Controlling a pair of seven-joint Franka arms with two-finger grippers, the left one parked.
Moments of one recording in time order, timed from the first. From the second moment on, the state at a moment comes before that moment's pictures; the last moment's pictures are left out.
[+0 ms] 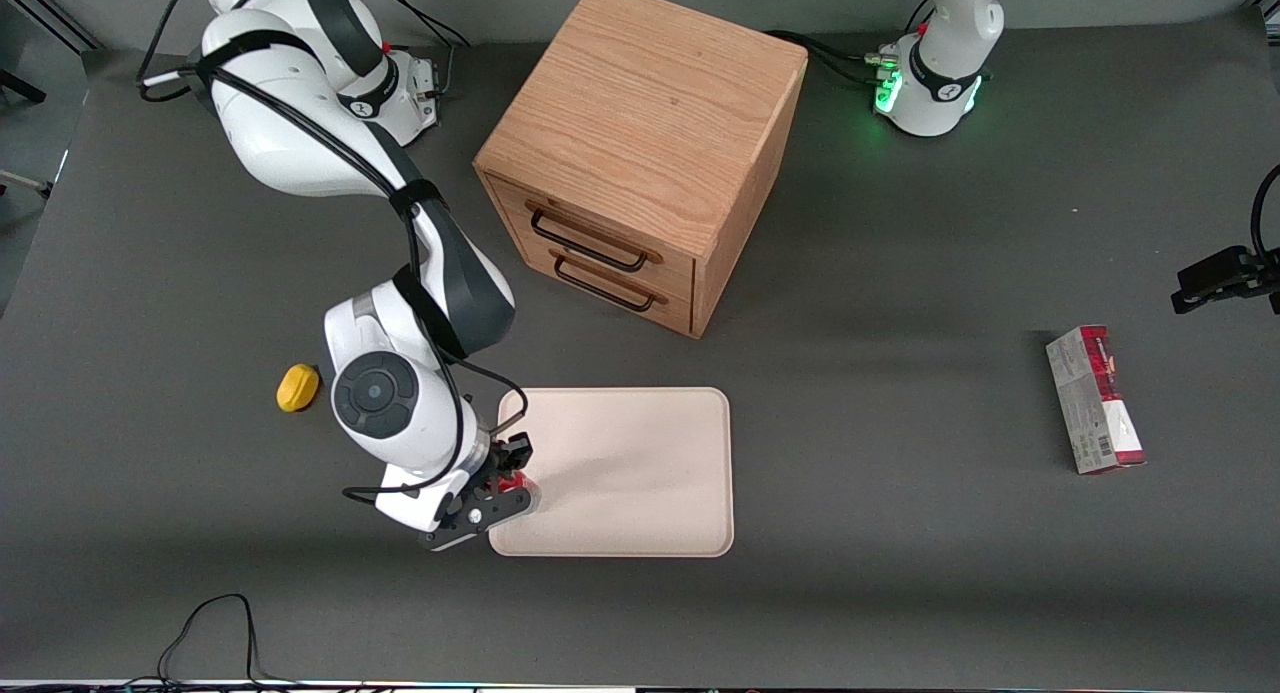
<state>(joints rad) 0.34 0.94 0.13 -0.85 -0.14 1.85 0.07</state>
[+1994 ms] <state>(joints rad) 0.17 0.37 0.12 -1.07 -0.10 1.36 0.18</state>
